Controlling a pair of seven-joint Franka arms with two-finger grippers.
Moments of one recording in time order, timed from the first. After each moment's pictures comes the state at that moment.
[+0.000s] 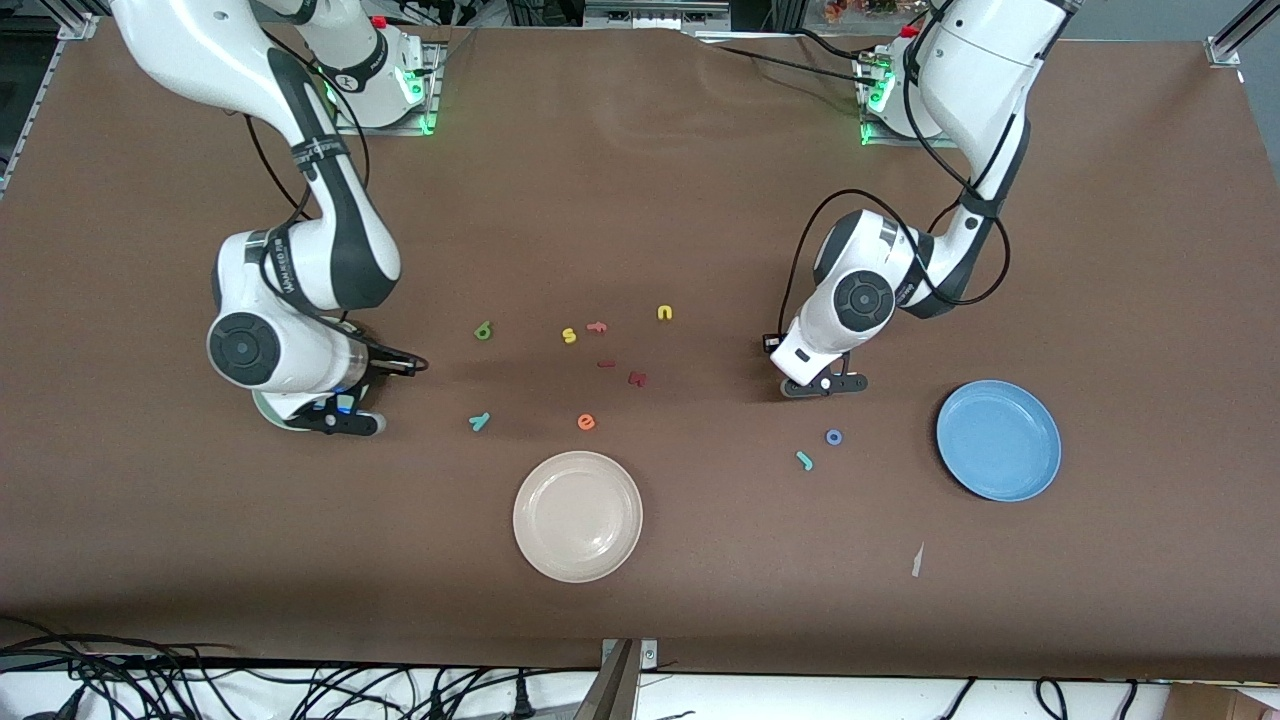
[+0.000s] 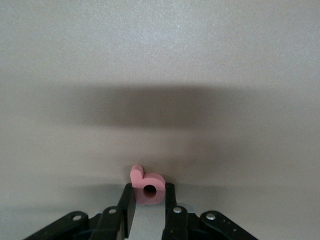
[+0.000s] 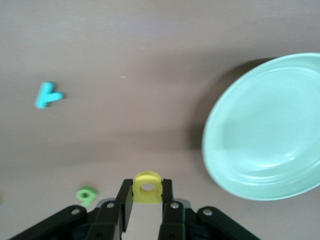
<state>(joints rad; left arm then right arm) -0.35 0.56 -0.10 -1.97 -0.08 2.38 -0.47 0.32 0.52 -0.13 -1.70 0.10 1.95 0.23</state>
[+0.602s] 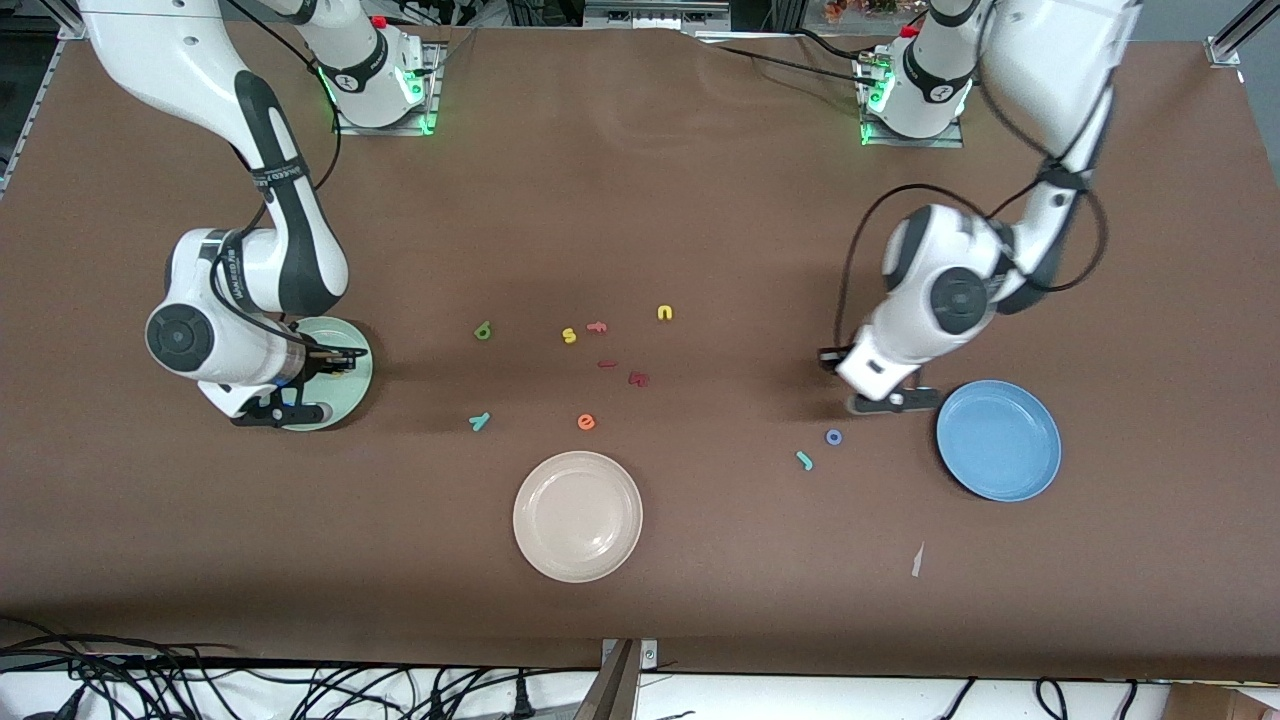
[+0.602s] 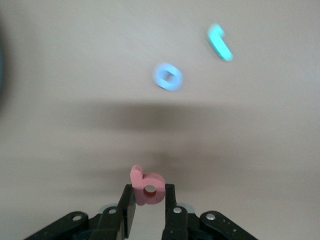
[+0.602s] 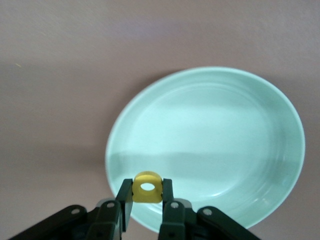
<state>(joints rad) -0.17 0.40 -0.08 -1.97 -0.08 2.28 -0.27 0.32 0.47 -0.27 -1.94 0.10 2.21 -0.07</state>
